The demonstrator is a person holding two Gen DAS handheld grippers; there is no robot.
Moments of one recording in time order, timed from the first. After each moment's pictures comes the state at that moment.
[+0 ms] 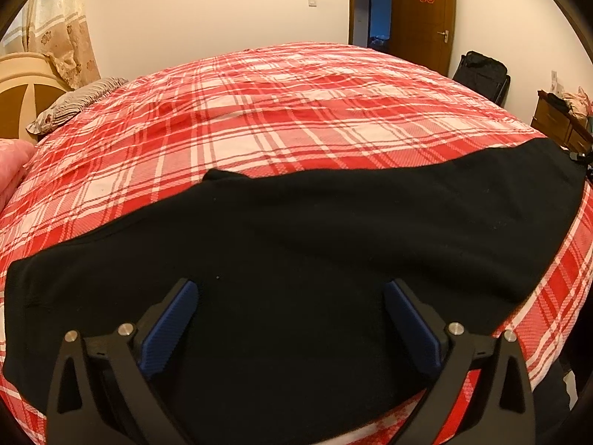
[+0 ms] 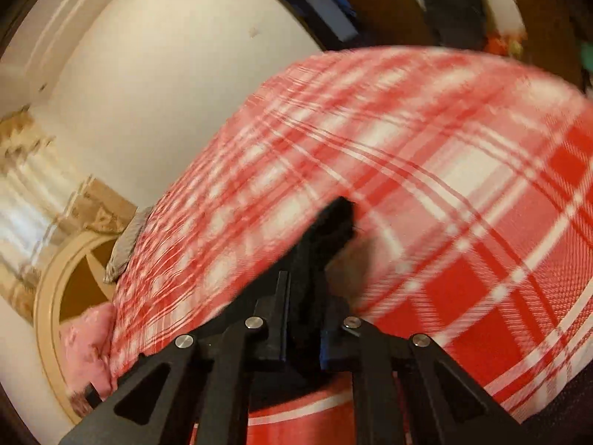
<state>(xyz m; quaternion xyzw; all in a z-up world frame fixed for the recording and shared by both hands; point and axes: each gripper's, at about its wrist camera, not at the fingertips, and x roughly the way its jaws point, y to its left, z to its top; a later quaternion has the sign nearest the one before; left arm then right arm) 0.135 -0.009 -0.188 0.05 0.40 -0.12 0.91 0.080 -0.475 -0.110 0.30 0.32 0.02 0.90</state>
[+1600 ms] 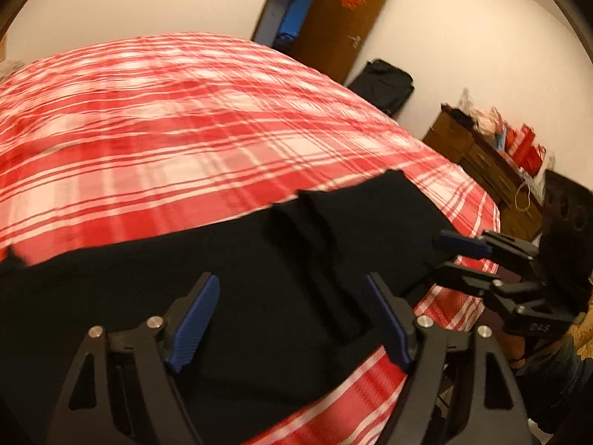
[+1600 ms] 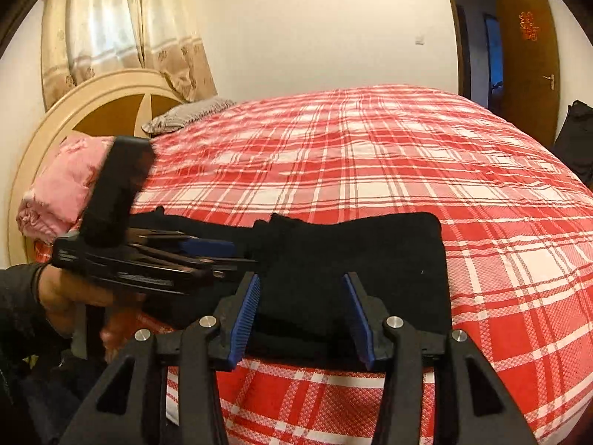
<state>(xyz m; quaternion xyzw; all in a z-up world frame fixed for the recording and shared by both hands) 0.153 -0.123 -0.151 -0.04 0.43 -0.35 0.83 0.054 -0.248 -0.153 0.02 0.31 0.15 0.94</state>
